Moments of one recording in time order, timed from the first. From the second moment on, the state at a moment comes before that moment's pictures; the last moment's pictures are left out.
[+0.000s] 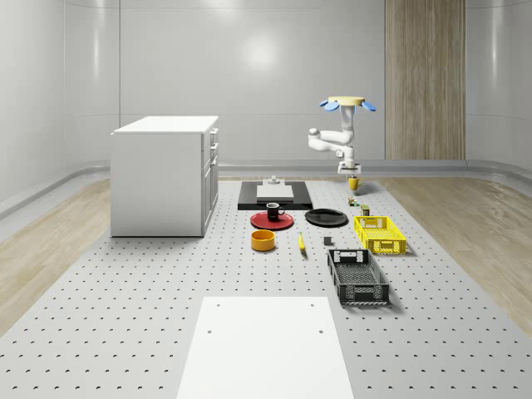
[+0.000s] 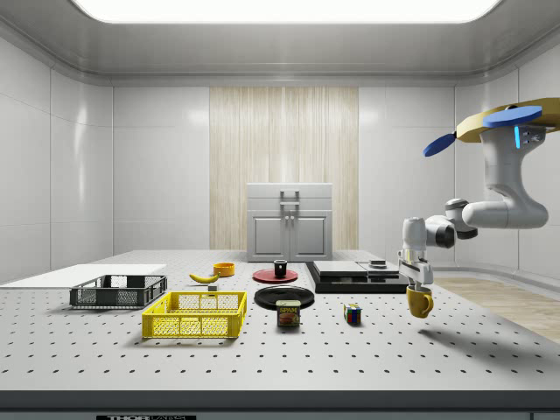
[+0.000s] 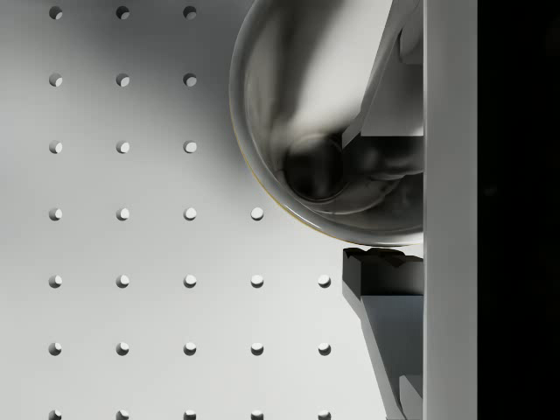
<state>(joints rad) -1.11 -1.56 1.27 -2.79 -1.85 1.67 1.55</state>
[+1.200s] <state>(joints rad) -1.10 -1.57 1.30 -2.79 -1.83 1.66 1.55</state>
